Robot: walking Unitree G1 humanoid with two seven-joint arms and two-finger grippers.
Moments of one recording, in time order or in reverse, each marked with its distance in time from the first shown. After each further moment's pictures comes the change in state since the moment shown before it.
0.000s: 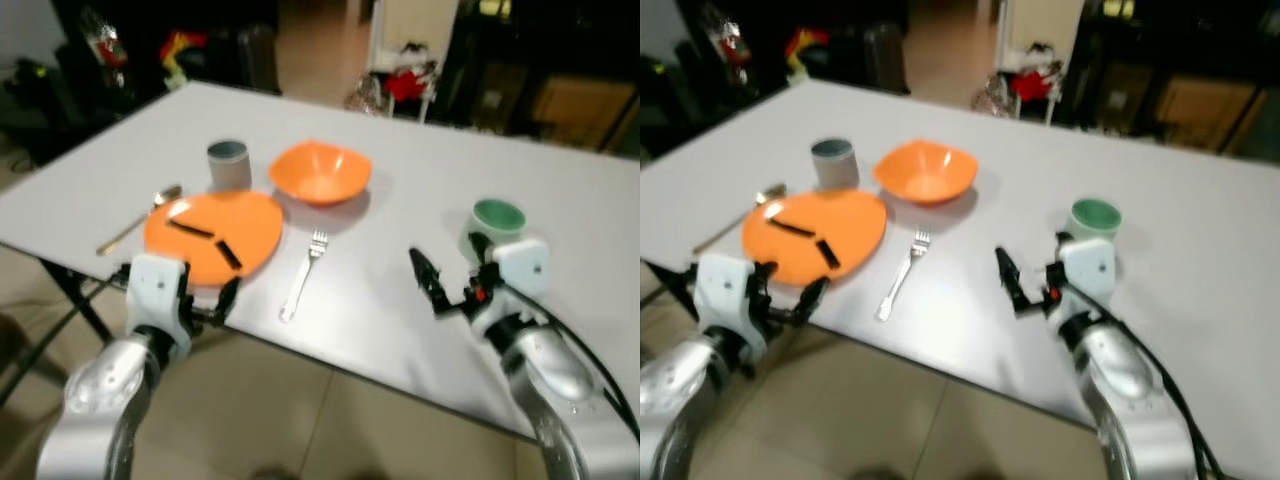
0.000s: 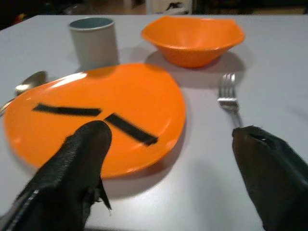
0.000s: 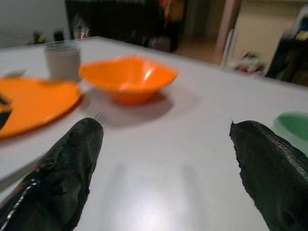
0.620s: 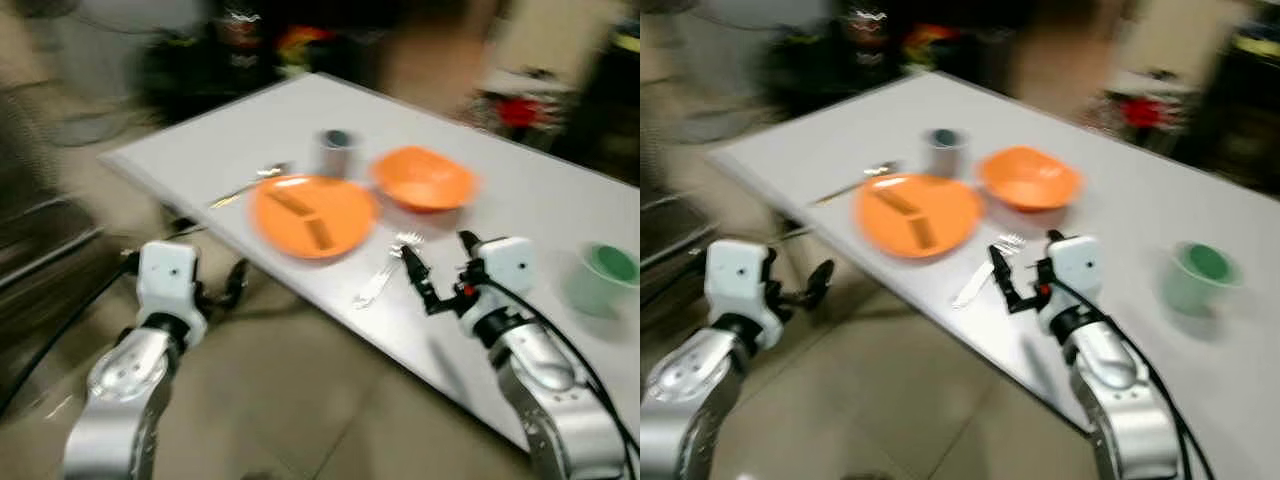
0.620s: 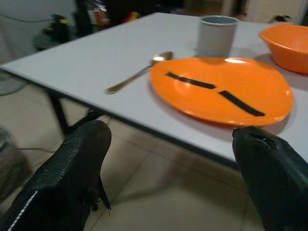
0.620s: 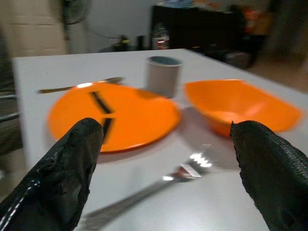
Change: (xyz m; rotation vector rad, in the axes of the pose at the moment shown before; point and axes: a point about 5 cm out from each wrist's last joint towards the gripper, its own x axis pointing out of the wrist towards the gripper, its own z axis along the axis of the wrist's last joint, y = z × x) left arm 0.009 -0.011 0.004 0.010 -0.021 0.096; right arm 0.010 -0.003 -0.002 -0.011 -0.010 -0.022
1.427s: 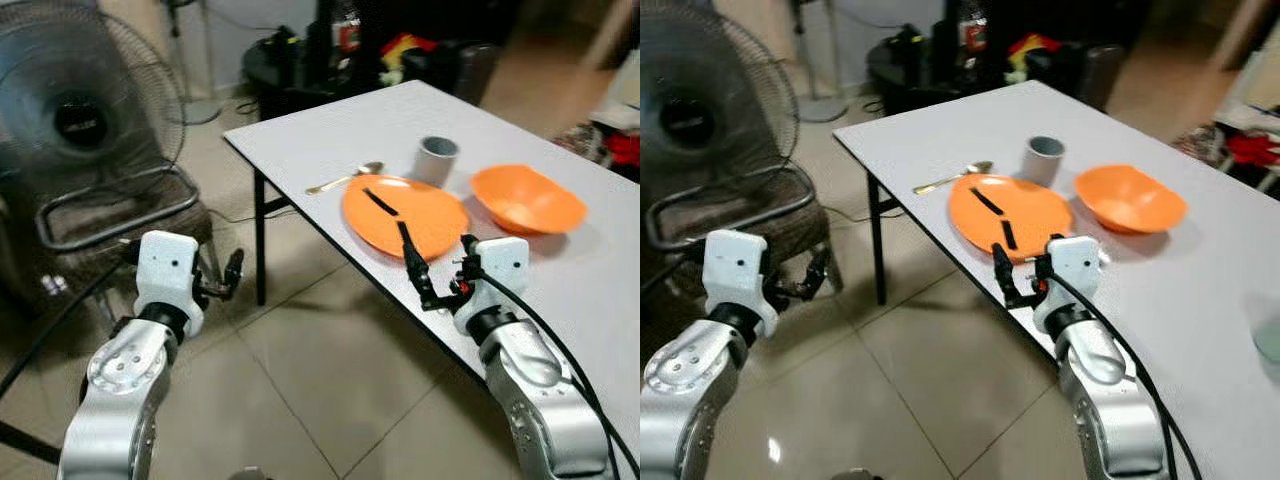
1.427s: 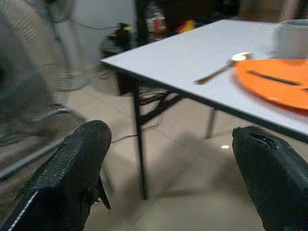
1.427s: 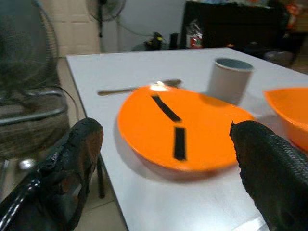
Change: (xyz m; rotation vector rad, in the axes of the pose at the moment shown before) left arm 0.002 0.001 0.006 0.043 -0.027 0.013; right arm 0.006 0.000 -0.009 0.037 0.041 -0.075
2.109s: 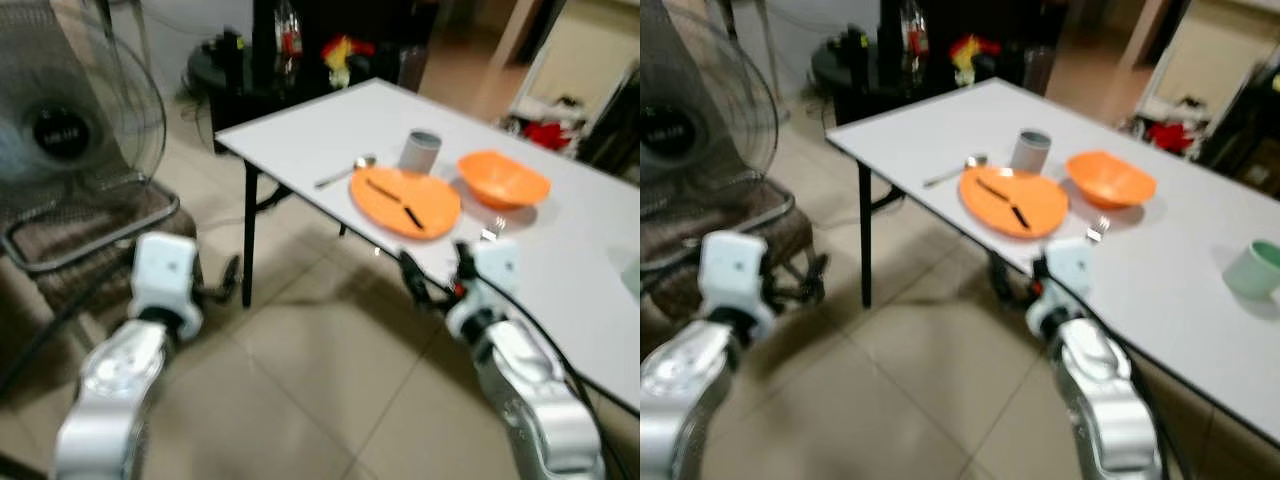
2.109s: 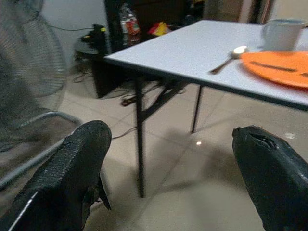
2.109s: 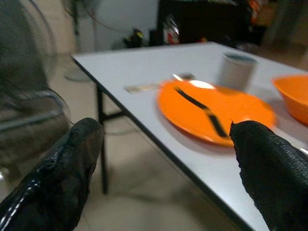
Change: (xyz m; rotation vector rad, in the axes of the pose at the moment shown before) left arm -0.002 0.013 -0.006 0.024 0.029 0.025; right arm 0.005 0.014 0.001 0.053 -0.013 0.057
